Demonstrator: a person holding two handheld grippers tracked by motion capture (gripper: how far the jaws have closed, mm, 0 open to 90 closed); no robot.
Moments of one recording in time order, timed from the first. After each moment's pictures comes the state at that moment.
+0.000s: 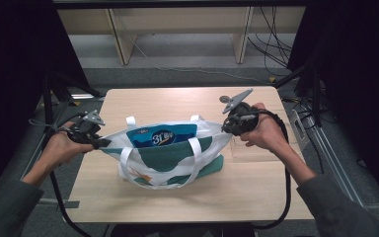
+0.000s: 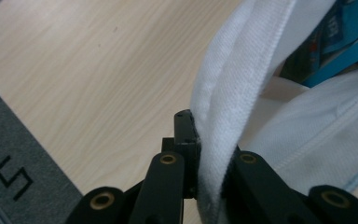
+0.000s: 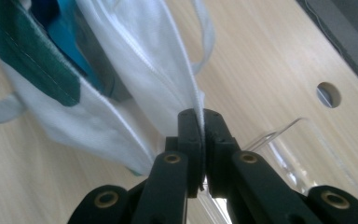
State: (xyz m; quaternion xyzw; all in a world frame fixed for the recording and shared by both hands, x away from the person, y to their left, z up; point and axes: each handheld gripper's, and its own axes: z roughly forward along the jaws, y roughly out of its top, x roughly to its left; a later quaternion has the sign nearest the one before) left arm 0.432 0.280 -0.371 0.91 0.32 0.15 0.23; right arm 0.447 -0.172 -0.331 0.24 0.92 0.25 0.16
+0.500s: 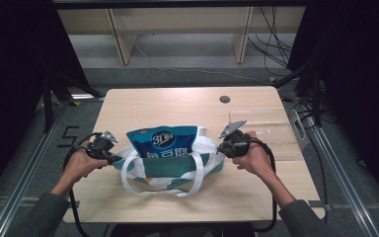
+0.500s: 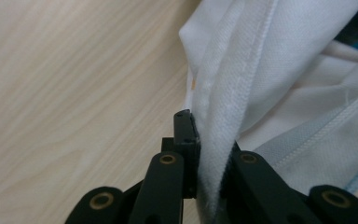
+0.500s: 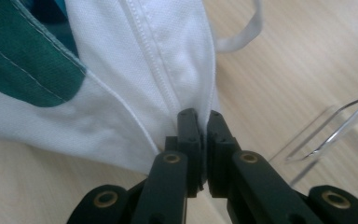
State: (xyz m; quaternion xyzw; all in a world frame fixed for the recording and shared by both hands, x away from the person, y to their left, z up) left arm 0.439 0.268 -0.457 0.91 0.35 0.11 0.21; right arm 0.435 -0.169 -0.426 0.28 0.91 0.28 0.15
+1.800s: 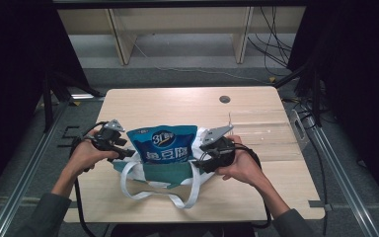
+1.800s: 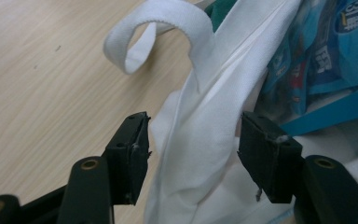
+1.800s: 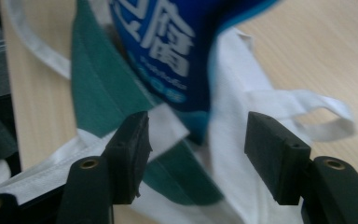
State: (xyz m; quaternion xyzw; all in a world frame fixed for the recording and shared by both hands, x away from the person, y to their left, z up) left arm 0.450 0.240 -0.415 0.90 0.31 0.10 0.28; right arm 0.401 -0.119 -0.399 0.20 0.90 0.36 0.10
